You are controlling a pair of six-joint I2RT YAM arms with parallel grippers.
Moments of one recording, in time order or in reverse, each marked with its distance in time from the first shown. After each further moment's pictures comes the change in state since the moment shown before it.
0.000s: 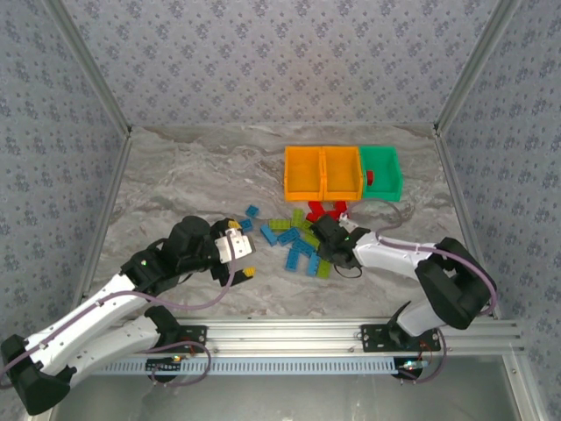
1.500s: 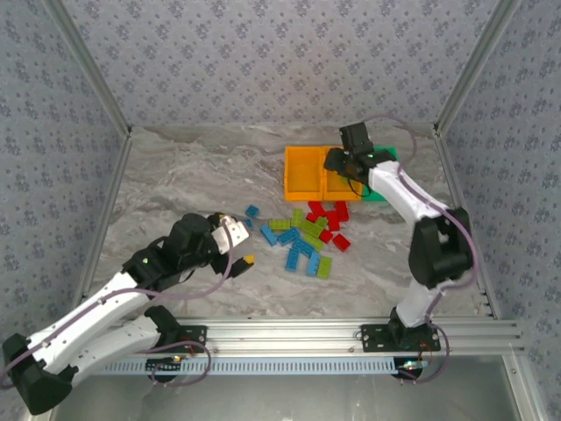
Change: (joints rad) left arm 0.032 0.046 0.023 0.023 -0.132 -0.217; right arm -0.395 0.212 0.708 -0.100 -0.186 -0.527
